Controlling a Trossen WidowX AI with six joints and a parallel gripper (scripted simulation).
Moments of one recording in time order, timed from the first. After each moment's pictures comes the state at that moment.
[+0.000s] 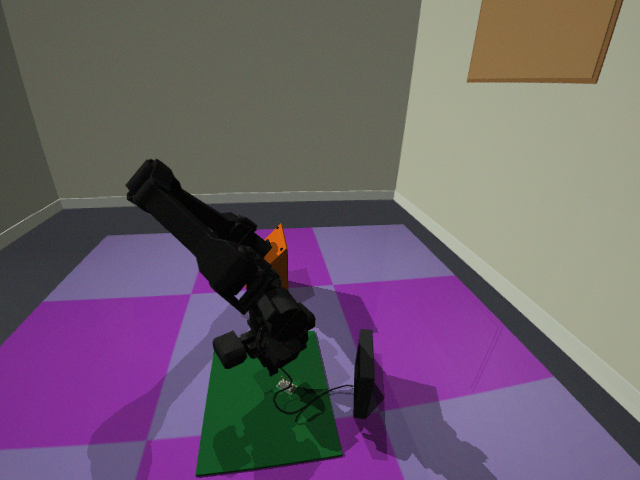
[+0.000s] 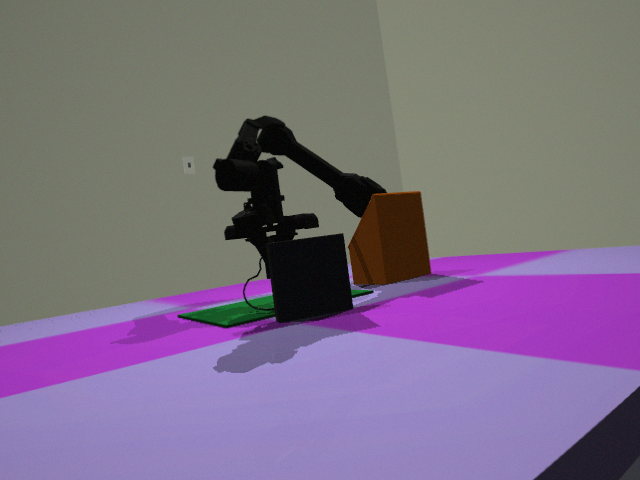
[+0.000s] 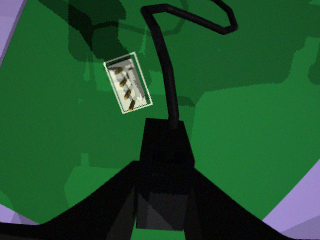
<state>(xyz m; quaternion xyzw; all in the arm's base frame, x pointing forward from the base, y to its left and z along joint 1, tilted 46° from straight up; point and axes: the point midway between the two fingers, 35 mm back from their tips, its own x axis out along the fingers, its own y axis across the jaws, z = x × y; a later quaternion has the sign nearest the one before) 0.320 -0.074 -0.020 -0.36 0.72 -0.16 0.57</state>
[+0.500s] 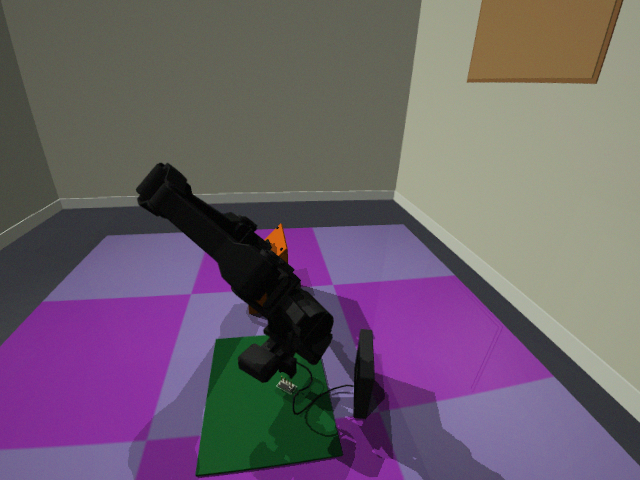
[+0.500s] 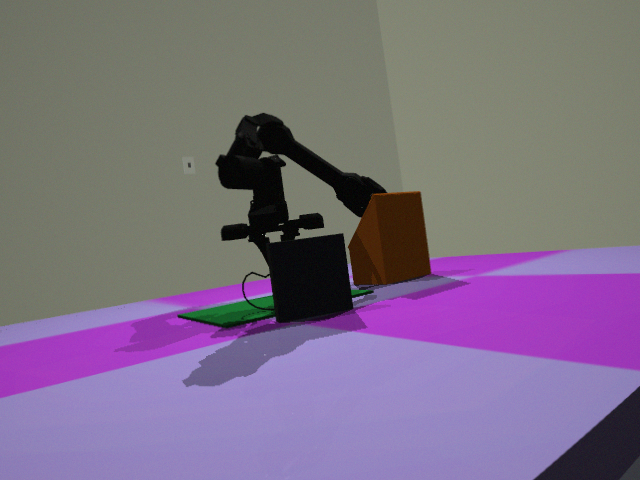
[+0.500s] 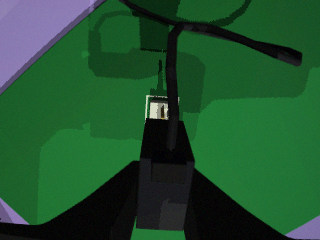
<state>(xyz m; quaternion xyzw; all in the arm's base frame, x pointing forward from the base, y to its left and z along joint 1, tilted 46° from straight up) 0.336 -0.055 -0.043 -0.47 0.74 -0.02 0.49</state>
